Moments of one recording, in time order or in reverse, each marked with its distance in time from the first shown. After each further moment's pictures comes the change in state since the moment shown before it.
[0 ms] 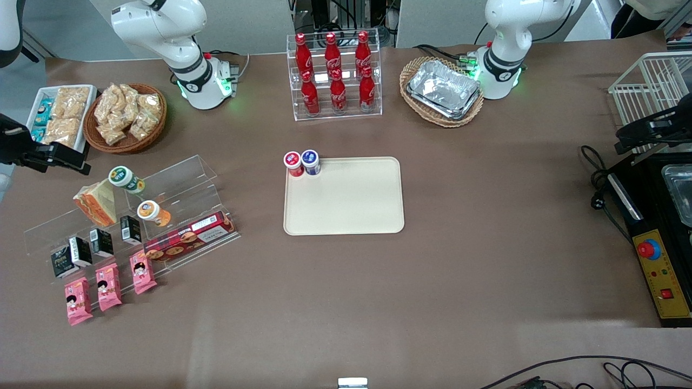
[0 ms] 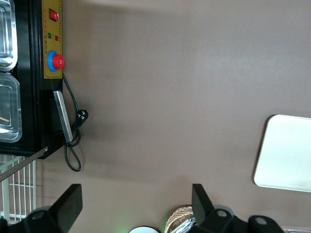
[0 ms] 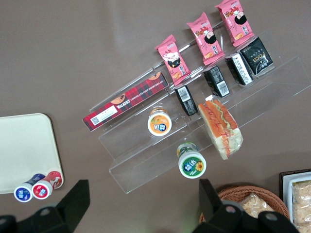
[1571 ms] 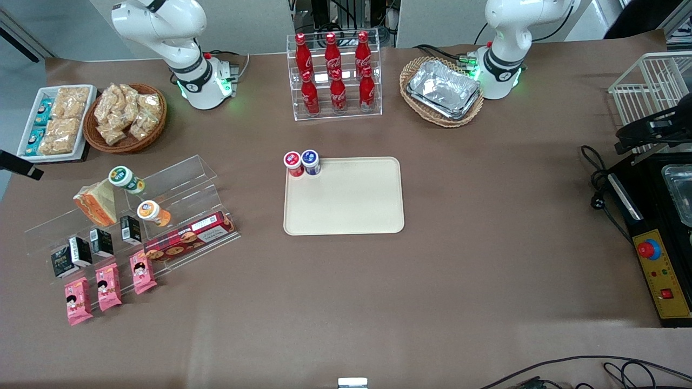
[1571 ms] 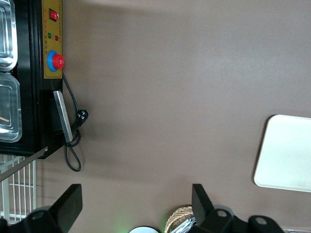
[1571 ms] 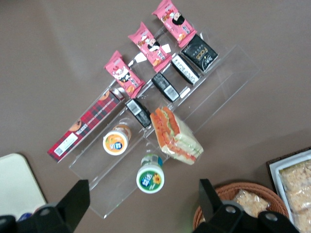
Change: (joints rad) arm -0.168 0.003 -0.030 -0.044 0.000 0.081 0.021
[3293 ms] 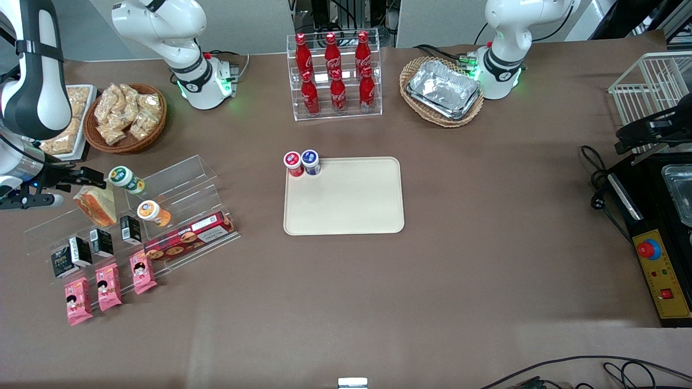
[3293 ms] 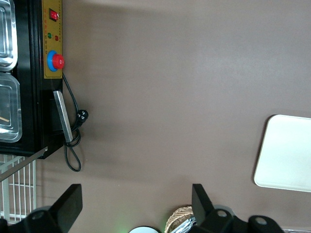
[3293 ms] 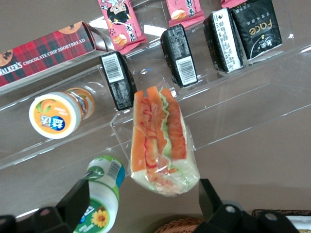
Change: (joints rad) arm -0.015 -0.007 0.001 -0.465 -0.083 0.385 -0.389
